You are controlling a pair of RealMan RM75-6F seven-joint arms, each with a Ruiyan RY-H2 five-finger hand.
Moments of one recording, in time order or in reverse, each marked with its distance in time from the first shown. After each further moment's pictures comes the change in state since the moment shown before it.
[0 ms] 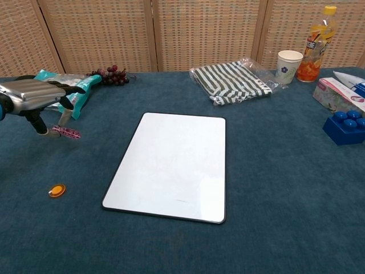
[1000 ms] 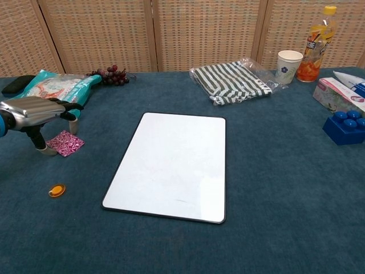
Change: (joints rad) left arm 0.011 -0.088 0.036 0.149 0.044 -0.037 -0.102; right arm -0.001 -0.004 0.001 0.004 -0.003 0.005 -0.003
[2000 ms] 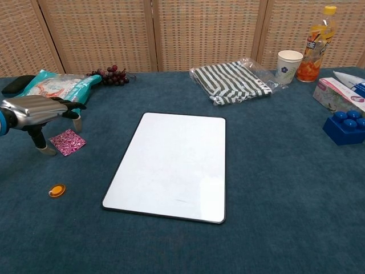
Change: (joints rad) left arm -0.003 0.012 -0.007 -0.027 0.010 -0.017 0.023; right arm 0.000 -0.003 0.000 0.004 -0.003 0.004 -0.002
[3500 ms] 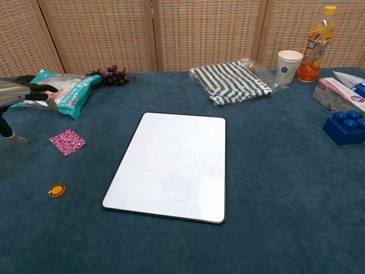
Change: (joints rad) left arm 0.107 0.165 -0.007 -0.147 0.068 0.135 -0.116; right arm 0.000 -0.006 0.000 0.006 -0.005 0.007 -0.005
